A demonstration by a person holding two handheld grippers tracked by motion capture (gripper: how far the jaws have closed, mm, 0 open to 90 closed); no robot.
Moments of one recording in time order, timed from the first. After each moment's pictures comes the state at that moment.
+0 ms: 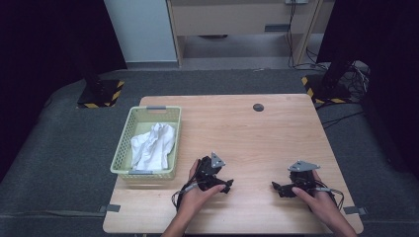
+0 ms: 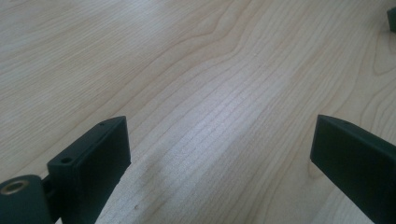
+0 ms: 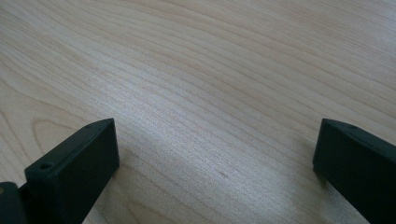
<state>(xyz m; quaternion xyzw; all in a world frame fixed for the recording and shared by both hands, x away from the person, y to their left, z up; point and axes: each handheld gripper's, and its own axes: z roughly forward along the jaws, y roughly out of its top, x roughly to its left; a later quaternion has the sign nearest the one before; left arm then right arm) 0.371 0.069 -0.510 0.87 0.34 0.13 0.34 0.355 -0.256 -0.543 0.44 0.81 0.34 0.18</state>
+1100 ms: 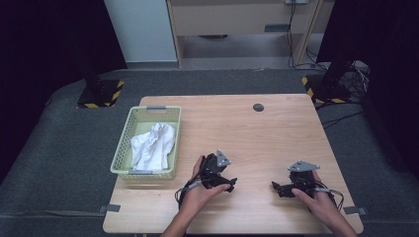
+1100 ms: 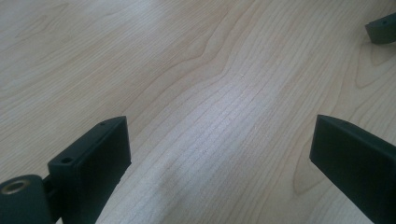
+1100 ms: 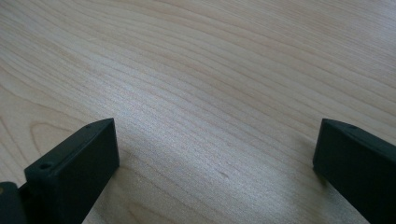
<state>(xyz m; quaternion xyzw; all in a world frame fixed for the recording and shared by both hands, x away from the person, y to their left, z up) 0.373 0.054 -0.494 0.88 0.31 0.14 0.33 0.355 -0.255 -0.543 0.44 0.81 0.34 0.18</state>
